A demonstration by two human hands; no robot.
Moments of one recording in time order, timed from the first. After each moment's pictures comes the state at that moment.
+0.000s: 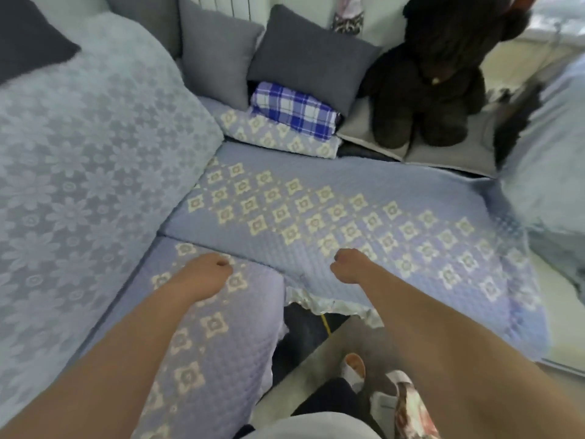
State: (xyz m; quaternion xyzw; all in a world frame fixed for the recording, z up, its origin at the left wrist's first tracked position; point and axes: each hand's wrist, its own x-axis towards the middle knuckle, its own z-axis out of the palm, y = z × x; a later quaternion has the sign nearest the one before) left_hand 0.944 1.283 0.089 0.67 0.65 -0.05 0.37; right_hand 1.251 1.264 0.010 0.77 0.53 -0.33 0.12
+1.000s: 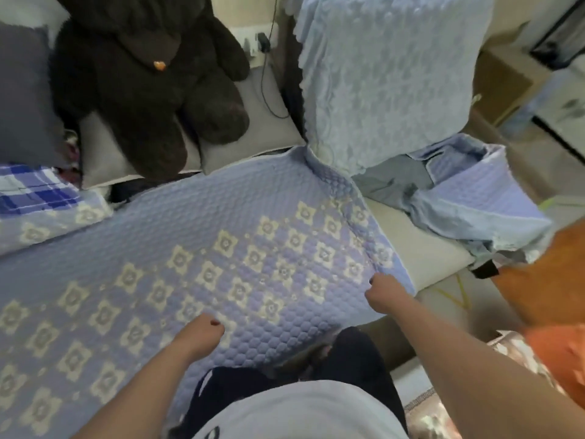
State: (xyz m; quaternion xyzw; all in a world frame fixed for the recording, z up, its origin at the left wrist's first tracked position) left_hand 1.457 1.446 -0.072 0.75 0.45 -0.29 0.39; right_hand 1.734 1.169 -0.075 0.92 0.12 -0.36 0.03
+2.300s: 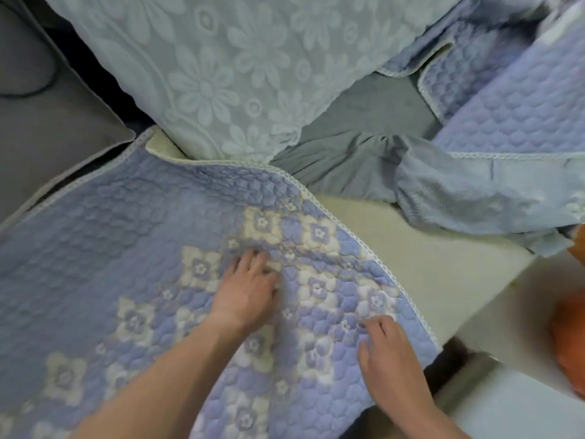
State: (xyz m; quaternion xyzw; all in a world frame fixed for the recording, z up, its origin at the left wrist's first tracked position) left_hand 1.953 1.366 -0.346 0.96 0.01 -0.27 0.03; right_hand 1.934 1.082 -0.338 0.95 0.14 -0.26 -0.15
